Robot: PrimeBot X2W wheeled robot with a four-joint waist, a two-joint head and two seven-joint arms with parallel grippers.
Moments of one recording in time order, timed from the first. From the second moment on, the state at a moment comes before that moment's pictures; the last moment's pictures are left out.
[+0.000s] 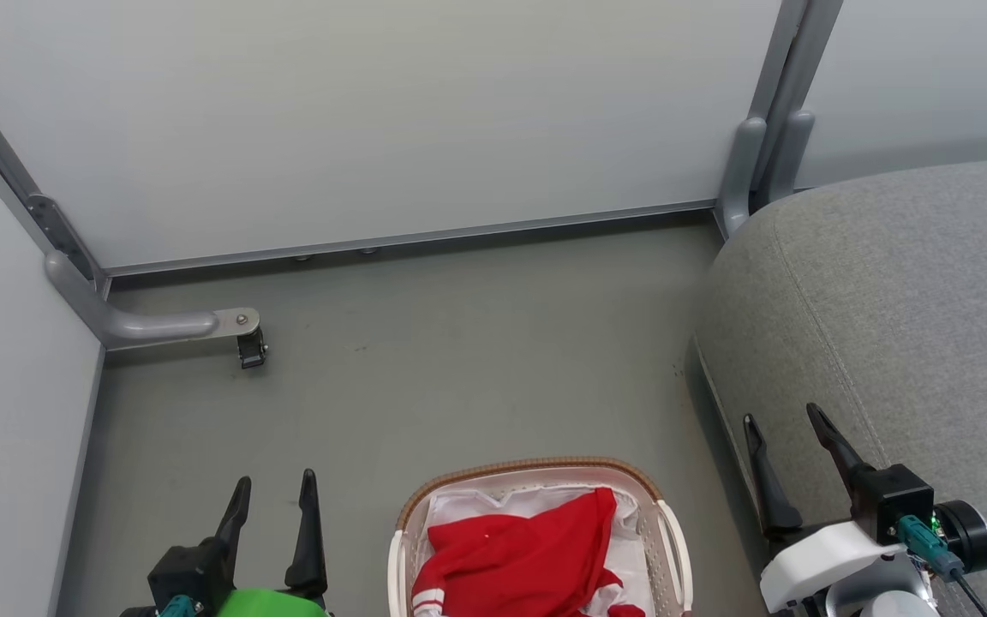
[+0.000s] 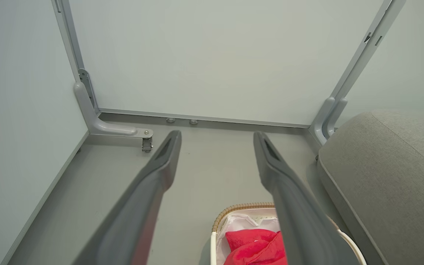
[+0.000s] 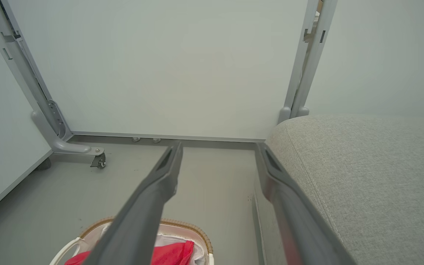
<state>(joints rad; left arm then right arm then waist) 0.04 0.05 -0.13 0.29 -0.29 -0.07 -0.26 -0.03 -0.04 0.03 0.22 0.06 0.13 -0.26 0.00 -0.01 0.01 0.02</state>
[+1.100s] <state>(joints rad) -0.63 0.05 -0.68 0.96 -0.20 -0.13 -0.17 -0.34 -0.04 -0.04 0.04 0.10 0.13 -0.26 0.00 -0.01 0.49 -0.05</state>
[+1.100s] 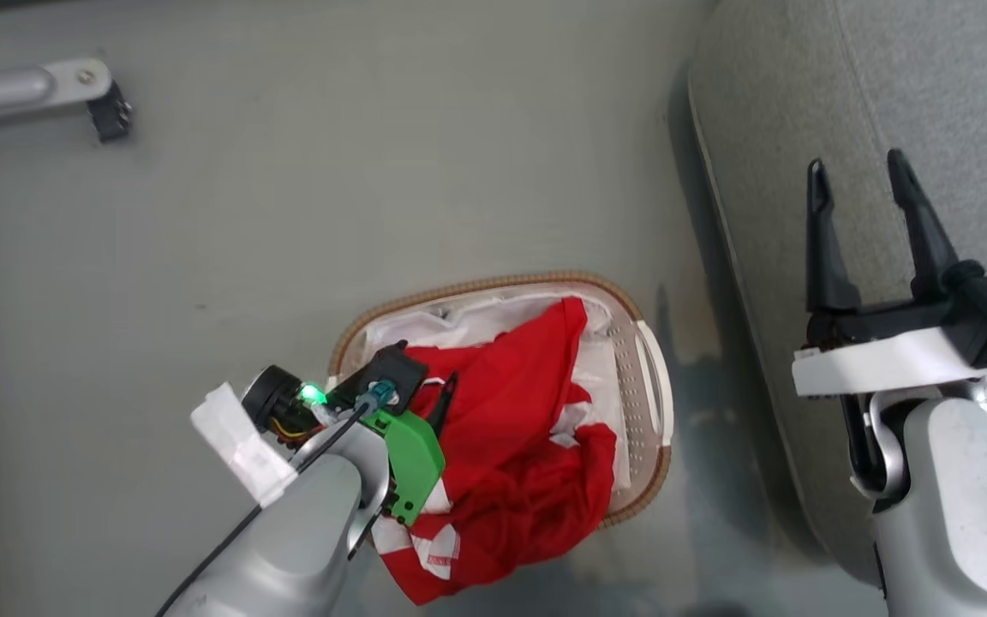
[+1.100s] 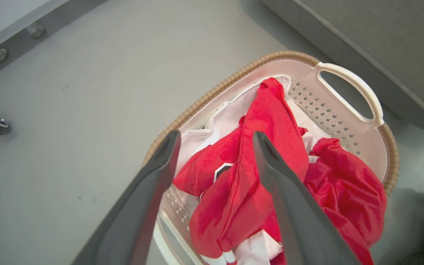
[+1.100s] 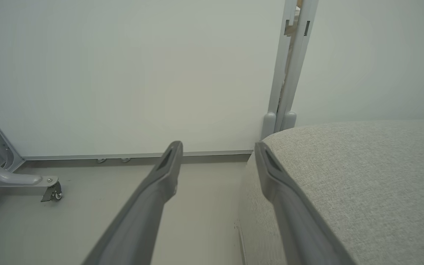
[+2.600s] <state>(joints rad) -0.70 0.11 -1.01 1.03 -0.55 -0.13 -0.25 -0.25 -0.04 -0.02 0.12 0.12 0.13 -0.26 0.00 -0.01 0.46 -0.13</state>
